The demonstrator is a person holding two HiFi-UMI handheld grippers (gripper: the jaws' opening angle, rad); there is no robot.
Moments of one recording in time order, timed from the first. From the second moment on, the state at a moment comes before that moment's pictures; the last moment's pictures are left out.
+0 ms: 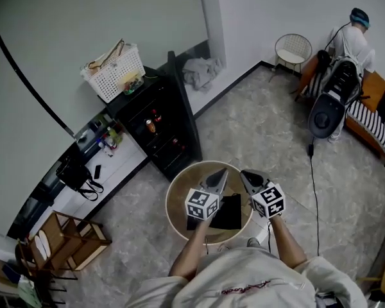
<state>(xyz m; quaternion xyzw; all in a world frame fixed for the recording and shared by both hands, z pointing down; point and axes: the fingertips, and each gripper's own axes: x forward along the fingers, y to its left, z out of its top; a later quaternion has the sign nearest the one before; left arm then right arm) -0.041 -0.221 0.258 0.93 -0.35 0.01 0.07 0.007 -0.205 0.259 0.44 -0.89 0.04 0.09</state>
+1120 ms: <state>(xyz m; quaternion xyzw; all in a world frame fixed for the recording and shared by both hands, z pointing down) 0.019 -0.091 0.273 0.92 -0.38 0.02 0.10 0.066 -0.081 0.264 0.42 -0.90 0.05 0.08</state>
